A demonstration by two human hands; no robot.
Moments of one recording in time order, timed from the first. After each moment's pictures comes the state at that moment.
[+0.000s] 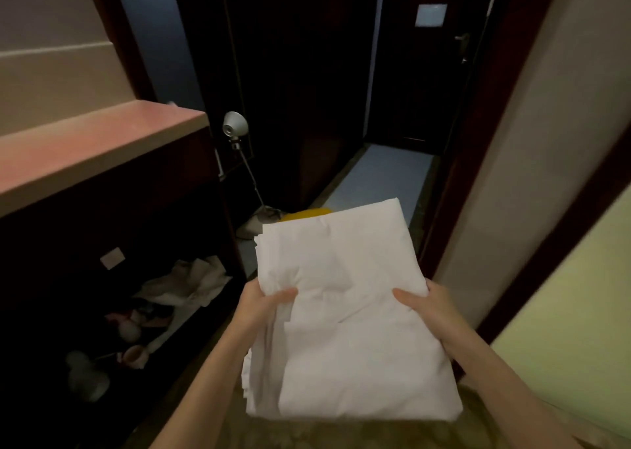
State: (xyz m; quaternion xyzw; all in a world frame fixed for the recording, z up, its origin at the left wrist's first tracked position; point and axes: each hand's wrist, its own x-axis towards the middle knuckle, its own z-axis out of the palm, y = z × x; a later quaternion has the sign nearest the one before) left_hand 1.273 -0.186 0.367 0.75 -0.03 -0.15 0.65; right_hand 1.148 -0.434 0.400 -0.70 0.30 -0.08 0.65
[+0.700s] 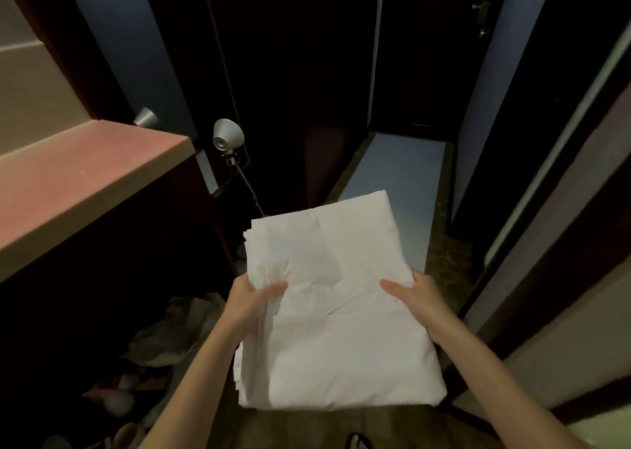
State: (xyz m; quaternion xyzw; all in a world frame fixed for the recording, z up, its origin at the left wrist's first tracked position) left_hand 1.595 -0.196 0.361 0.76 -0.03 -0.15 0.63; right_hand 1.479 -0.444 0.370 -0.71 0.31 -0.07 0.63
